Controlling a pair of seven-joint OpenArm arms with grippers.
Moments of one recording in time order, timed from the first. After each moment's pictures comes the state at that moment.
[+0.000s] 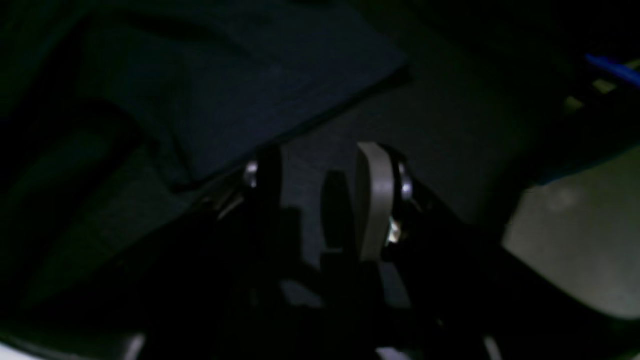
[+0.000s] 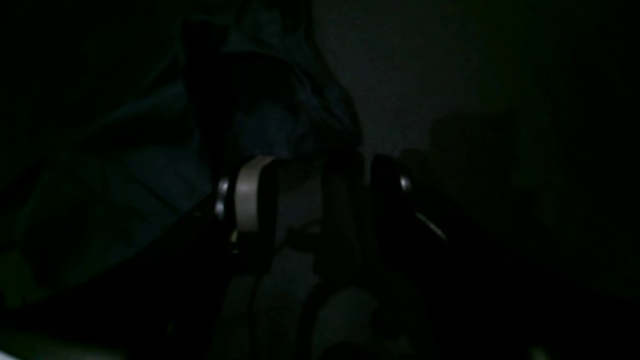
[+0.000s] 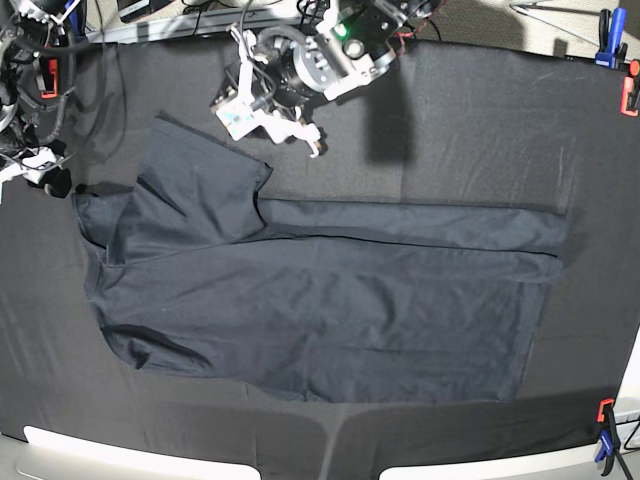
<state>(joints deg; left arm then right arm) 10.4 0.7 43.5 93.8 8.1 -15.4 25.7 -9.1 18.8 49.6 86.7 39.5 33.2 -57.2</state>
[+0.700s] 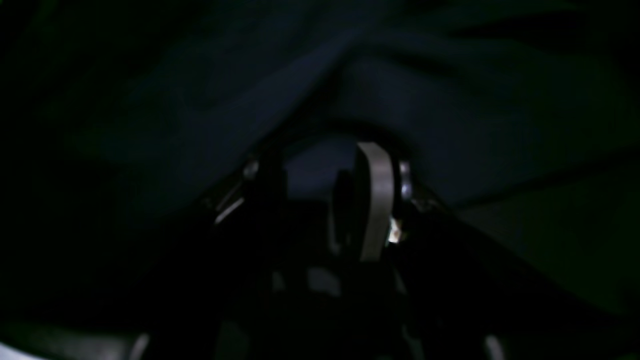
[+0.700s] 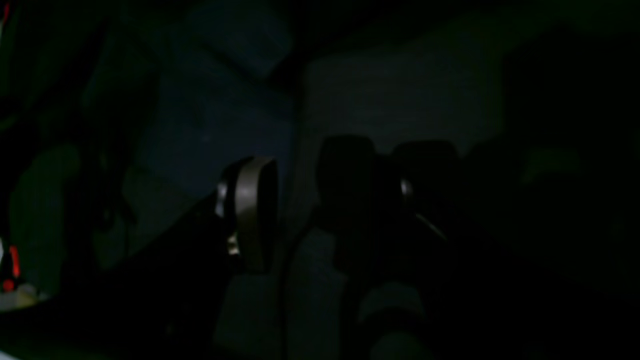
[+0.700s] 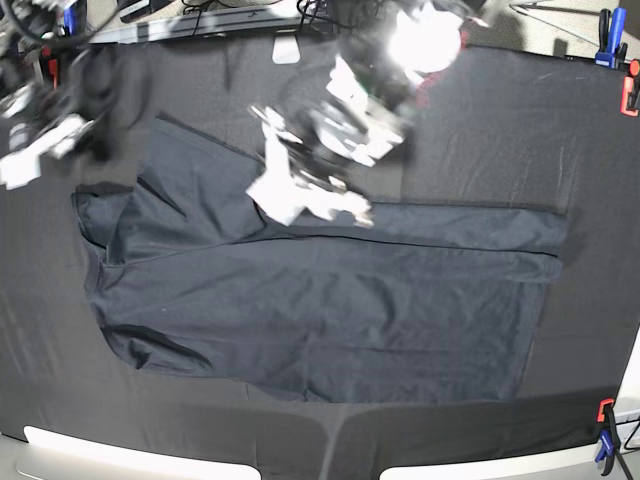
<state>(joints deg) 3.8 -1.6 30.7 93.6 6.7 -9.6 26.0 -13.4 15.5 43.7 86.6 53.1 35.6 -71.2</state>
